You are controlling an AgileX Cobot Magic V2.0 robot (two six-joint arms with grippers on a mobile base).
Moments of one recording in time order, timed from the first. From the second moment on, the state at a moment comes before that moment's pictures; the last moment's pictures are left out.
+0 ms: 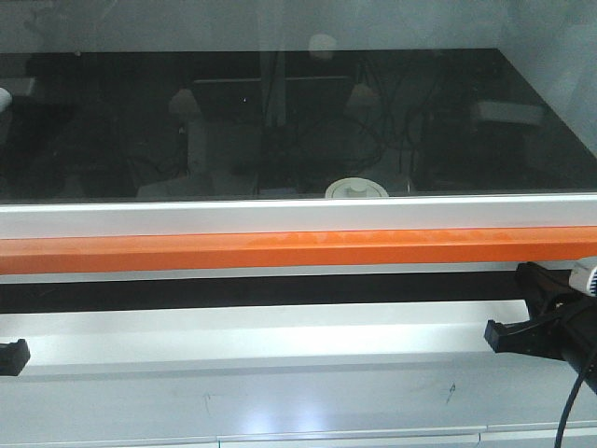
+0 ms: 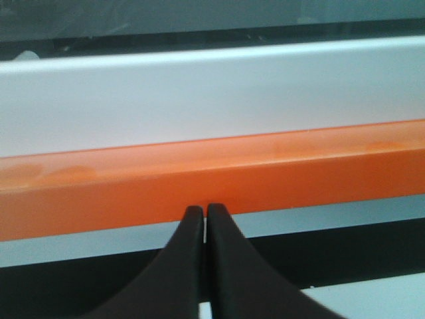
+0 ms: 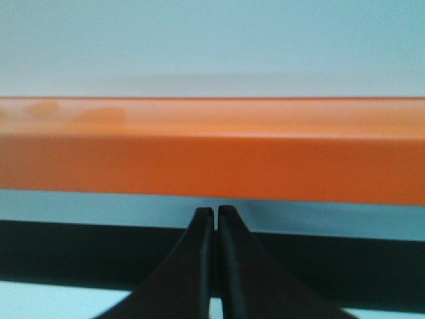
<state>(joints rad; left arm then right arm) -0.07 0.75 -0.19 -0.02 -0.25 -0.02 0.16 1.07 -0.22 0.05 -0.53 0.02</state>
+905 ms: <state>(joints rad) -0.07 0.96 -0.19 -0.02 -0.42 -0.02 0.16 1.07 -0.22 0.05 -0.57 0.02</state>
